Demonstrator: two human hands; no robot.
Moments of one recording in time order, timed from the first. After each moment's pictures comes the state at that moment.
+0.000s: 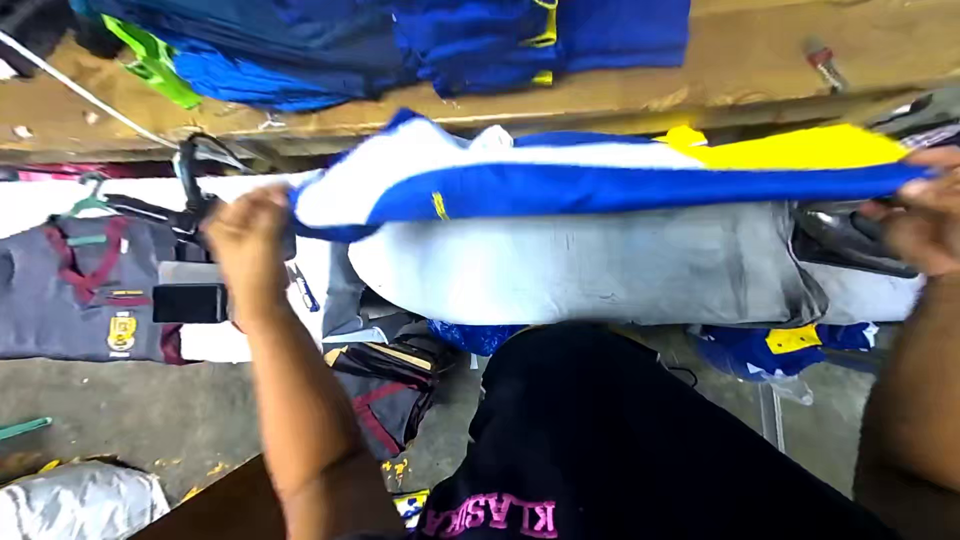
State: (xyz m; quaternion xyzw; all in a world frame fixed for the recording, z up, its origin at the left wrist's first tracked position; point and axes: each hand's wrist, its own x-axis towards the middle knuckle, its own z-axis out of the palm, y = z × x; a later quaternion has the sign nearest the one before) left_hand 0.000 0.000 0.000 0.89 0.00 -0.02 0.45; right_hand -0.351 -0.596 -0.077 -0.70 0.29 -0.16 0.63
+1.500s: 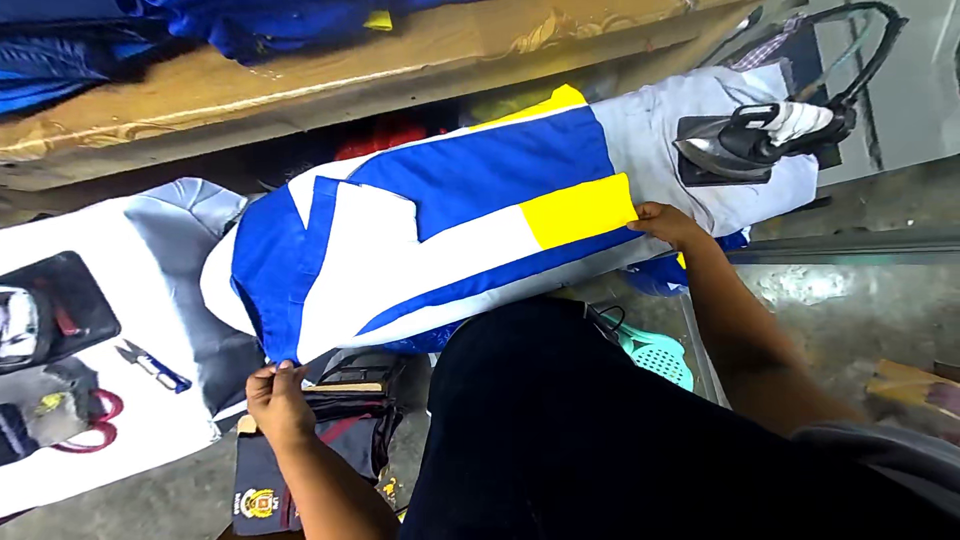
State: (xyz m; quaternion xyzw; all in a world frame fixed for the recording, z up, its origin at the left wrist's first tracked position) left_hand -0.118 0.074 -0.210 0.79 0.07 -0.07 0.61; right_hand -0.370 -0.539 -0.207 -0.72 0.47 0.16 0.48
